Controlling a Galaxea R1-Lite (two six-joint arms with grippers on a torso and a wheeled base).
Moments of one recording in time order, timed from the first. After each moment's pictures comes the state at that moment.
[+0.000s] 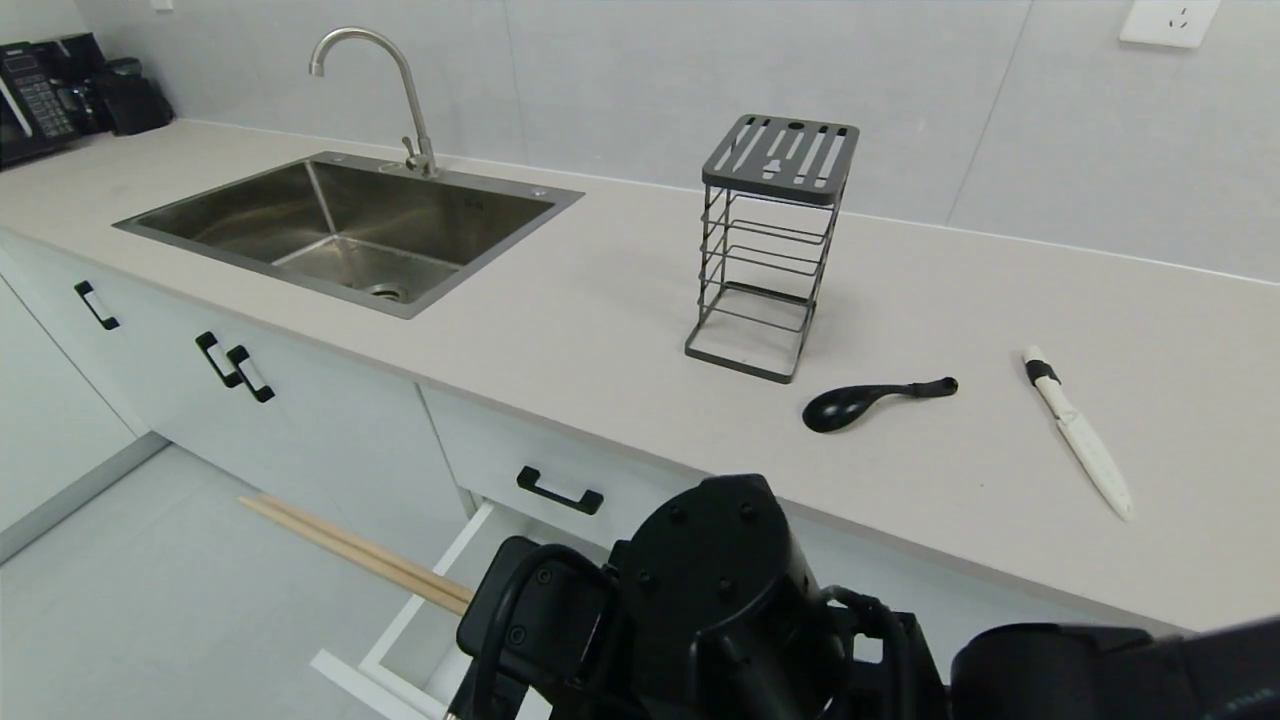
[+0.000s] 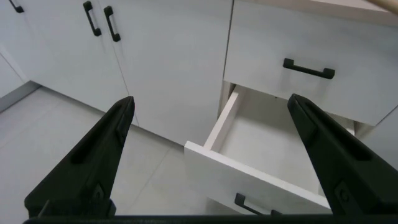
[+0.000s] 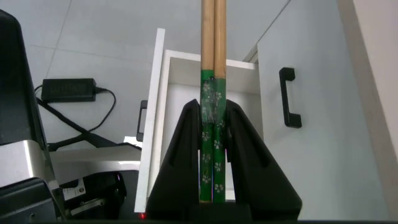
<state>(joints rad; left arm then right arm) 0.00 0.00 0.00 0.00 0.01 0.00 1.18 1.93 -0.98 -0.45 -0.11 -0.27</state>
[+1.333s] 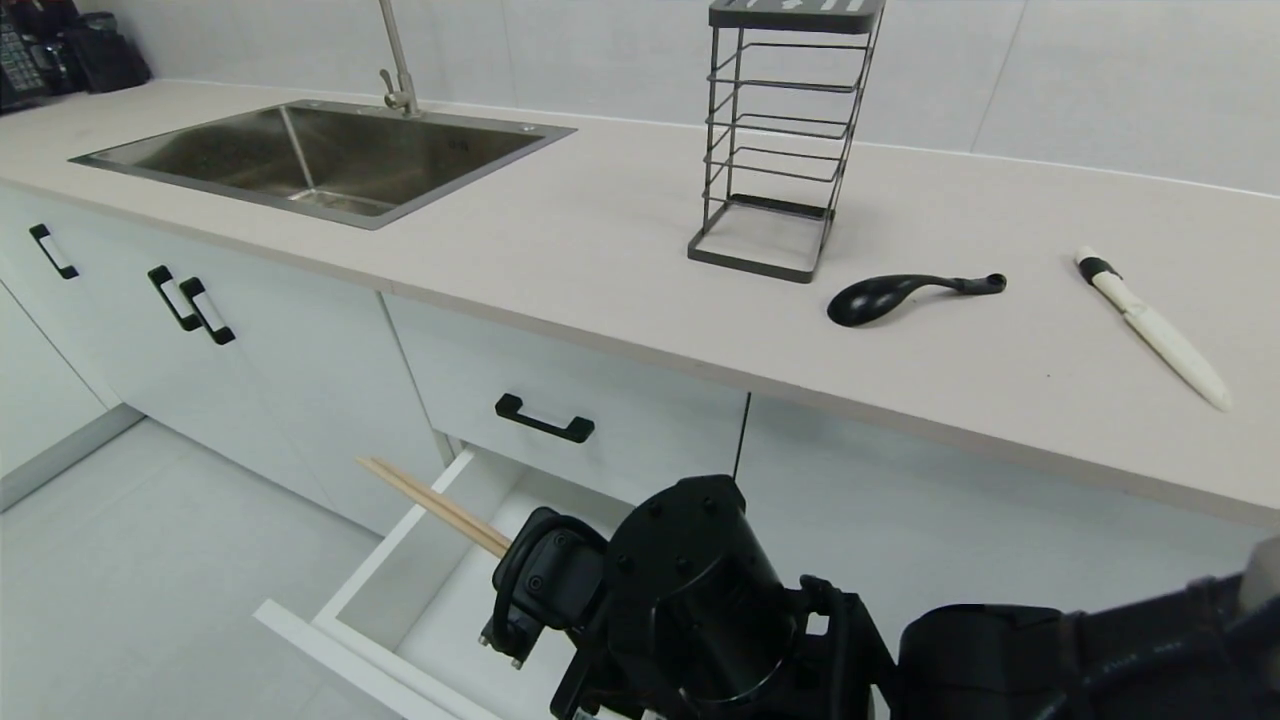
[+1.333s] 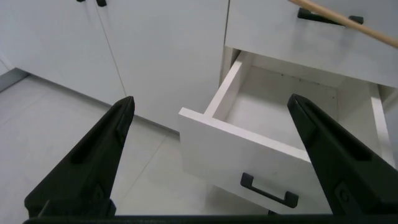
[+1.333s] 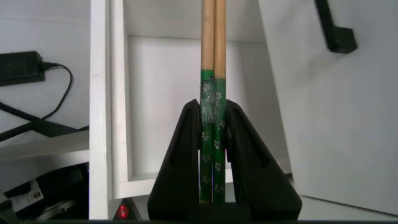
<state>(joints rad) 0.00 0.00 0.00 0.00 0.02 0.00 1.15 1.99 -0.99 -0.44 -0.26 -0.25</state>
